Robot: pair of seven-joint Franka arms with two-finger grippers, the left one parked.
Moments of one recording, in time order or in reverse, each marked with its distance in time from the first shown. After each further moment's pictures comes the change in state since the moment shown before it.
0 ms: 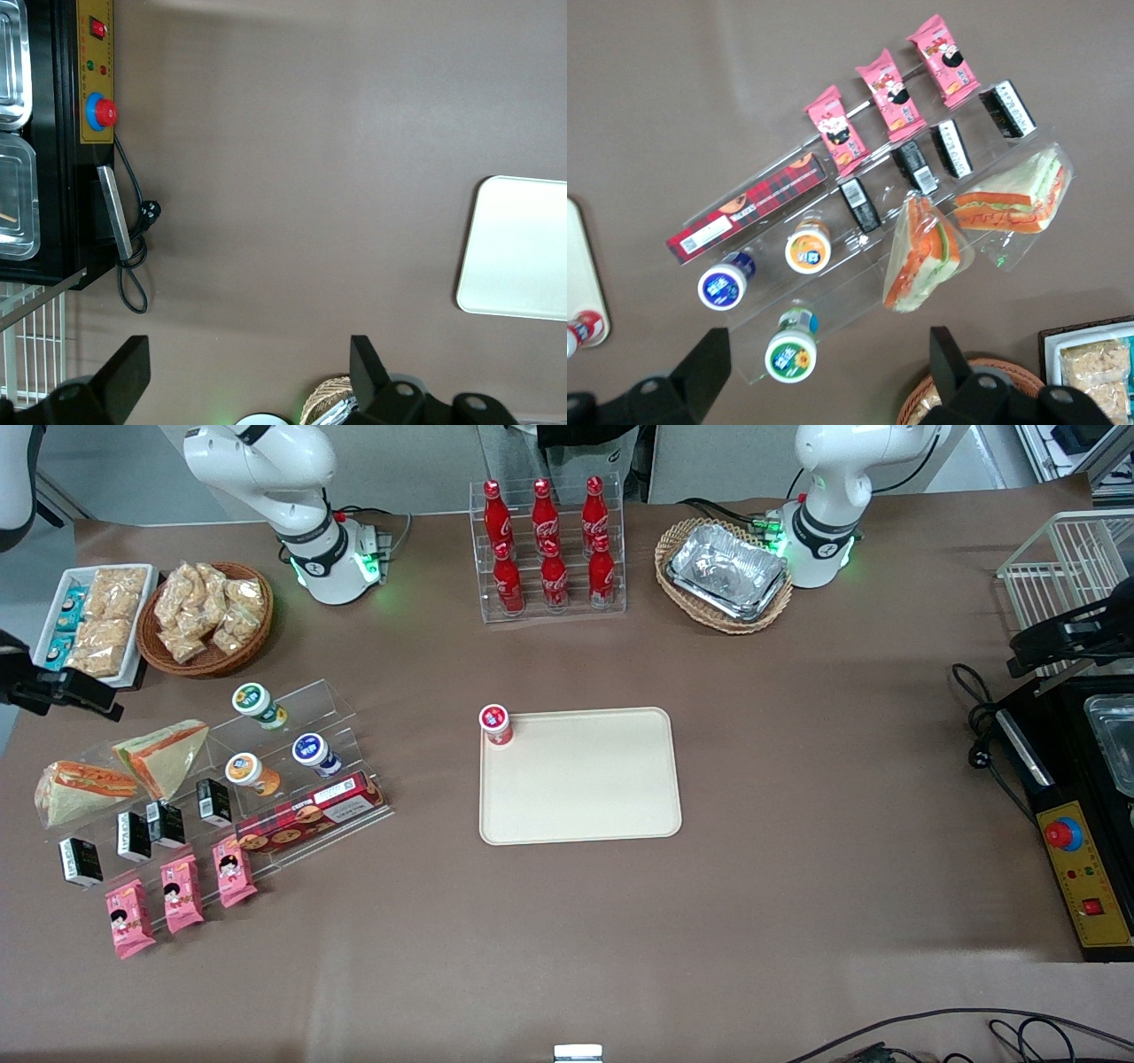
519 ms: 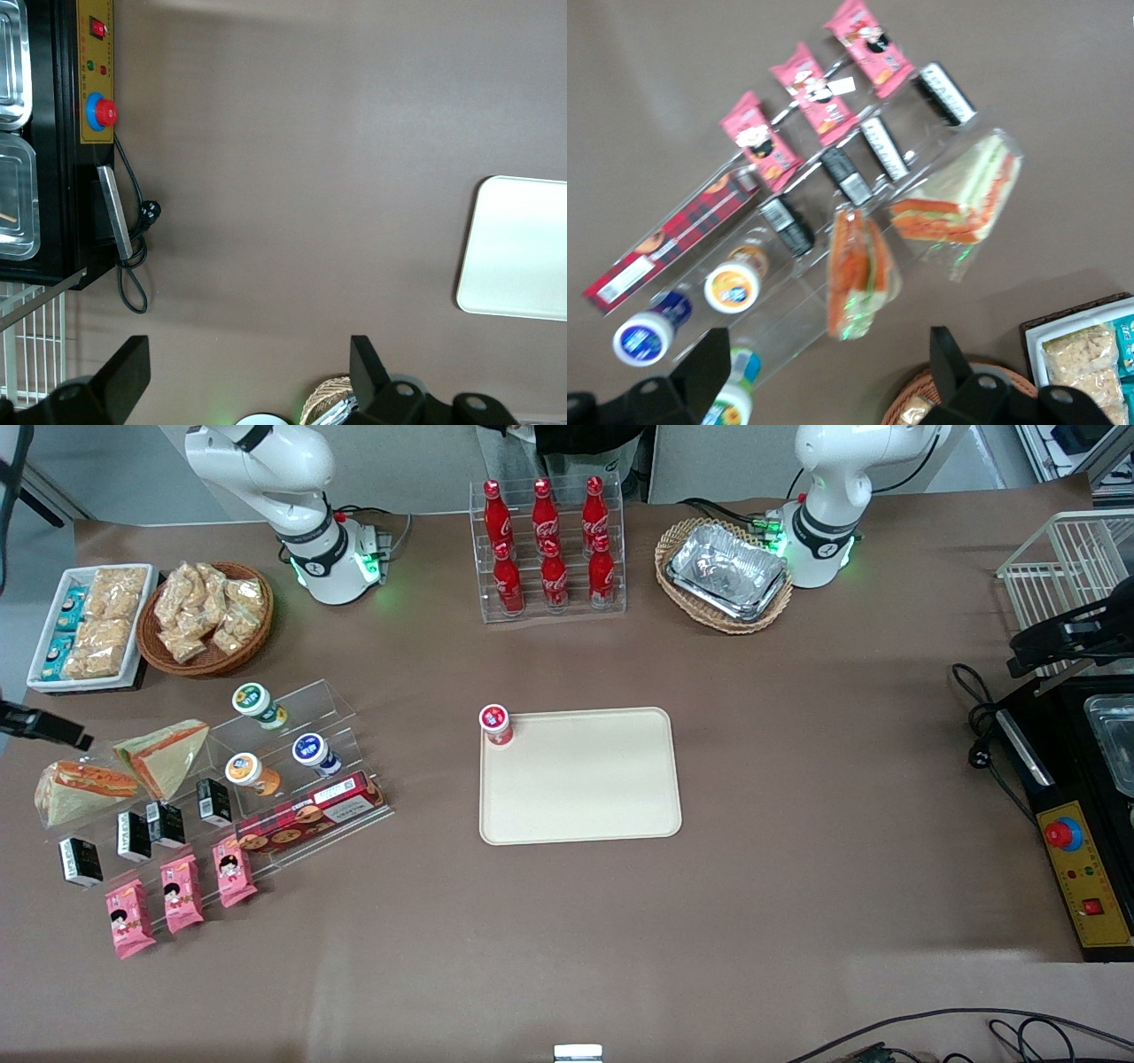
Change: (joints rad) arm -0.107 0.104 -0.032 0.001 -0.016 0.069 0.001
